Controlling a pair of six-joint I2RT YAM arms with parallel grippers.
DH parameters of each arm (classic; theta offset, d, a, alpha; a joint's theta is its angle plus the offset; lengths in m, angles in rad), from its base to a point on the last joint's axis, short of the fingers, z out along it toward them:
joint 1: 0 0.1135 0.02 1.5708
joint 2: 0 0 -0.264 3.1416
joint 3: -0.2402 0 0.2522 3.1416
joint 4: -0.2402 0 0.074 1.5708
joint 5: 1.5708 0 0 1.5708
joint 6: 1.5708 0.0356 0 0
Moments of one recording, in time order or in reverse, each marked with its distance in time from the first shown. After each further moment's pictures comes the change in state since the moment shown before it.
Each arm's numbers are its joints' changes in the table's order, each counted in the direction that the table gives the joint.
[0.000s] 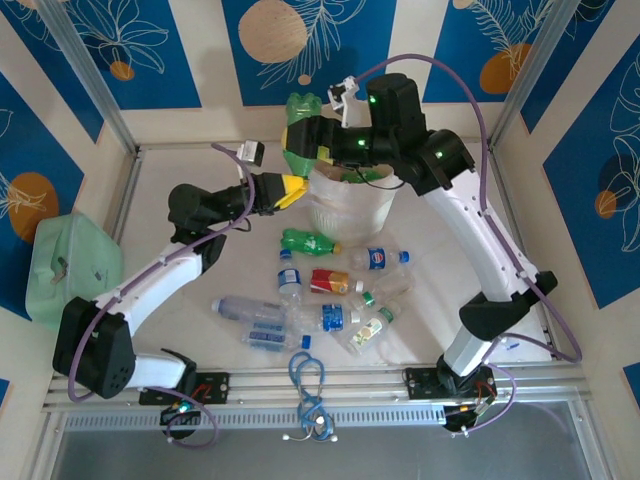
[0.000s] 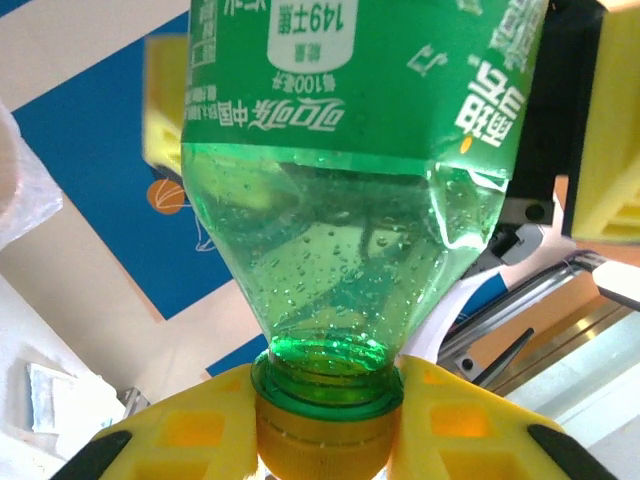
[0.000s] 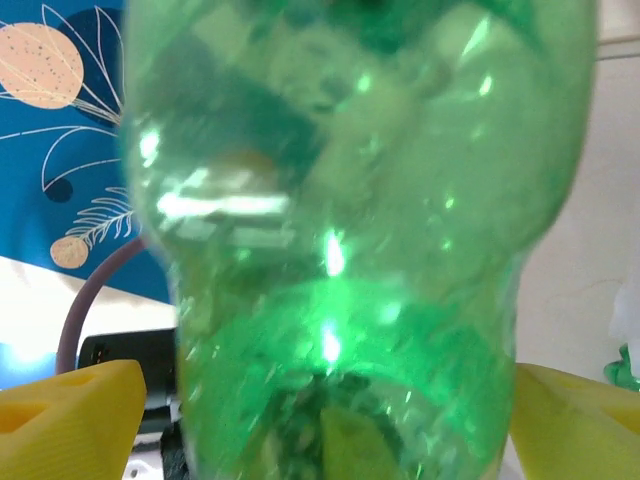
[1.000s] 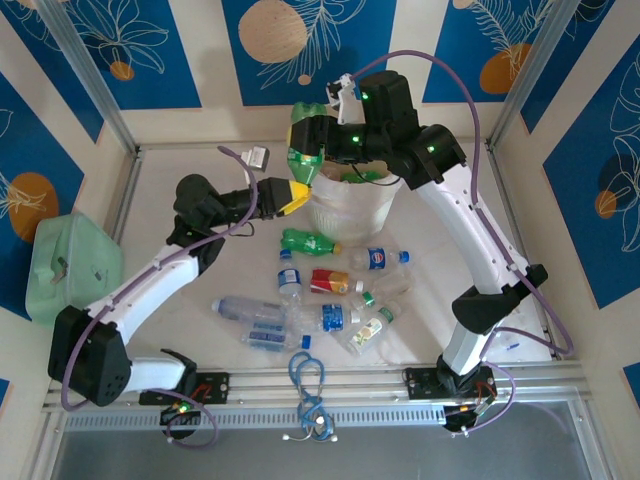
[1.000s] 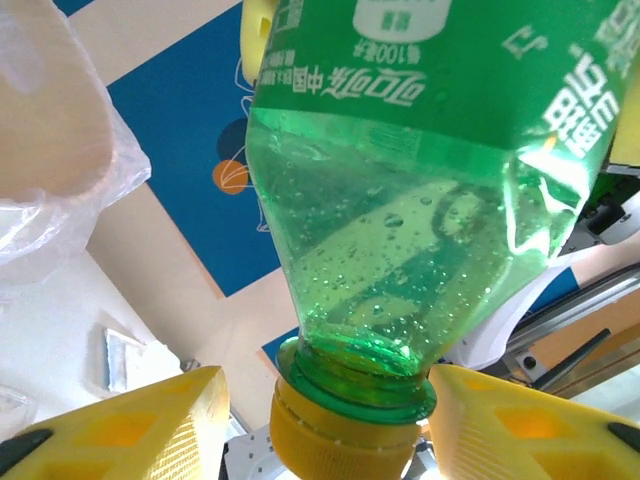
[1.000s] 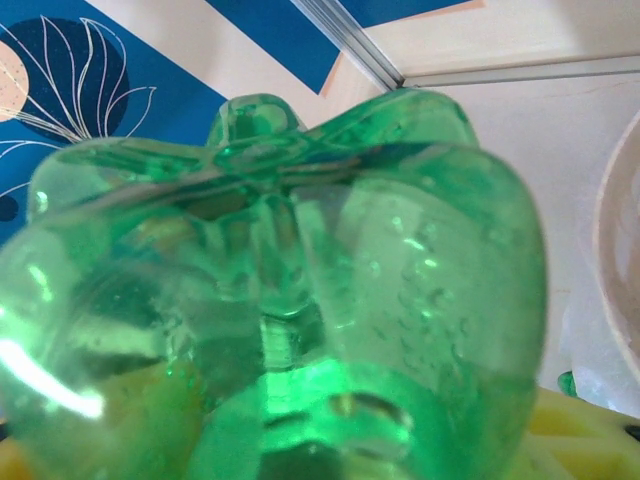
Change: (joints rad) left arm -0.009 0.043 -0.024 -0.339 -0.008 0.258; right arm 0.001 -0.040 -0.034 -0.031 0.068 -0.029
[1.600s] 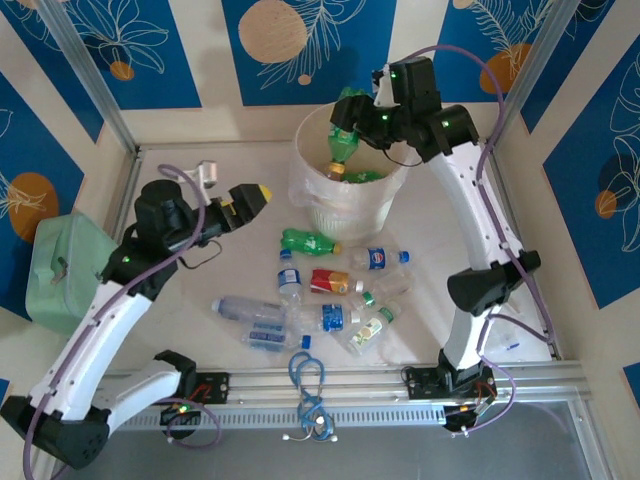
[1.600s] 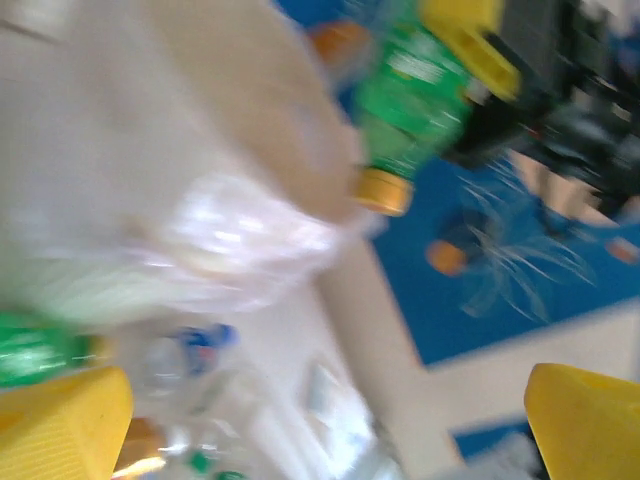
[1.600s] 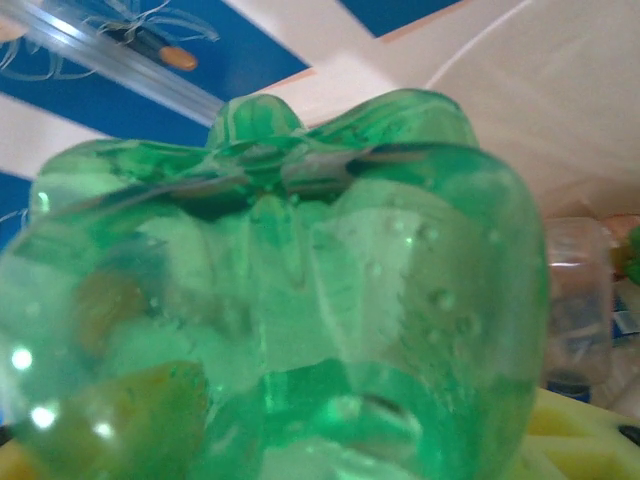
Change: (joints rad) left arm 0.073 0.345 -0.167 -1.166 -0.655 0.444; right arm -0.248 -0.141 -0.103 -0.110 0.038 0.050
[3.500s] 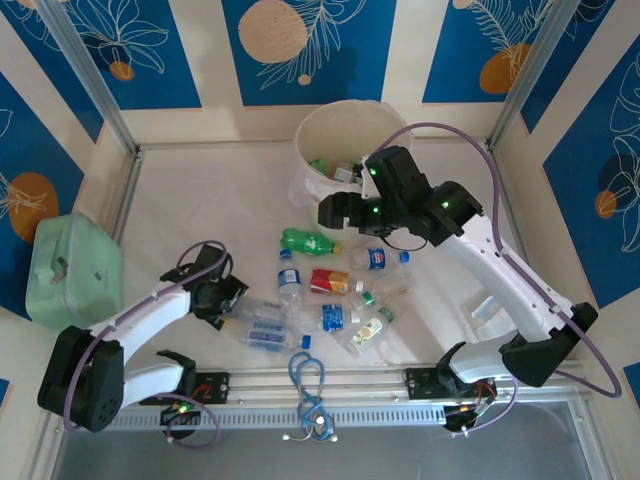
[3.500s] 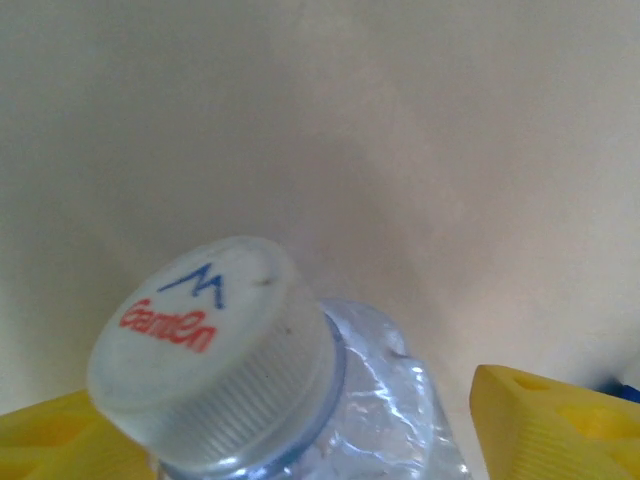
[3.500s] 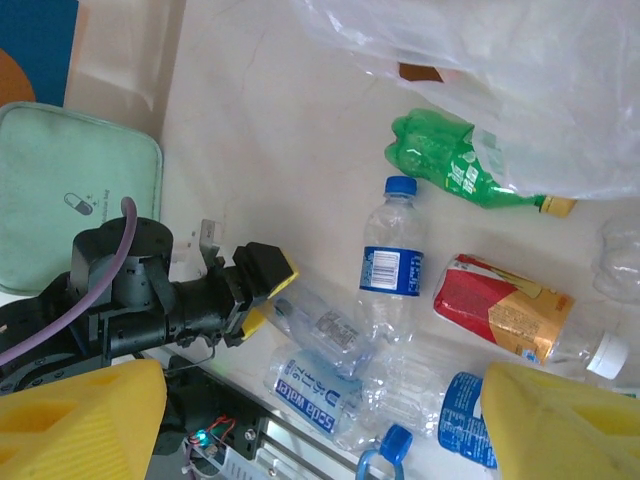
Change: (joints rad) left arm 0.012 -0.220 0.587 -0.084 -0.191 -0.500; right arm 0.321 0.520 0.737 0.011 0.153 0.014
